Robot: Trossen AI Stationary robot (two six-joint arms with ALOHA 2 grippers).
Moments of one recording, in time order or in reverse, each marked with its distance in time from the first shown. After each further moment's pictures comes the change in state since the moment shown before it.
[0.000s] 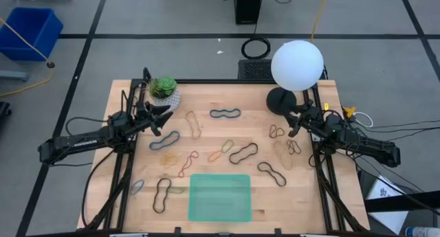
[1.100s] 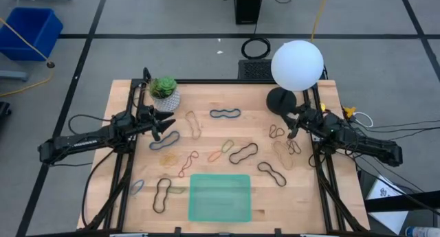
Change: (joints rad) left arm -0.001 0.000 0.000 -0.103 0.132 -0.014; right arm 0.001 0.054 0.000 -0.014 -0.106 -0.033
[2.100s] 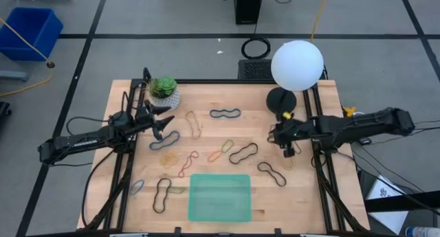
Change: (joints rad) left arm 0.000 0.000 0.000 0.089 -0.079 0.327; right arm 0.293 0.845 0.488 -0.629 -0.049 -0.425
